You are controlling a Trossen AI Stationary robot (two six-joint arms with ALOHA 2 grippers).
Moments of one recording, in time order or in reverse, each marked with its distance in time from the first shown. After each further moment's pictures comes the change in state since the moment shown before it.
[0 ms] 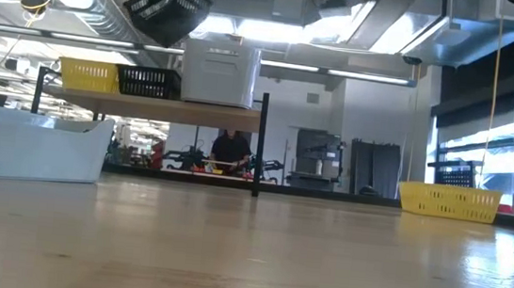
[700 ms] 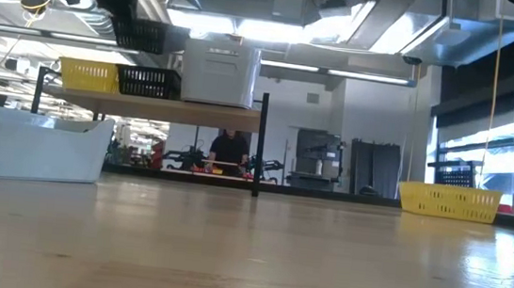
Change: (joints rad) left arm 0.264 0.052 0.172 -0.646 0.468 -0.808; right arm 0.001 0.000 0.000 -0.001 0.005 -0.032
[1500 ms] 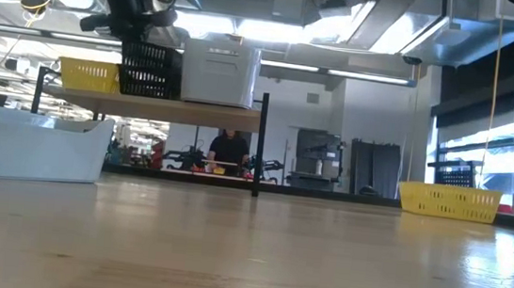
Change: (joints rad) left arm 0.100 0.179 0.000 0.019 0.120 0.003; right arm -0.001 0.000 0.000 -0.008 0.001 0.000
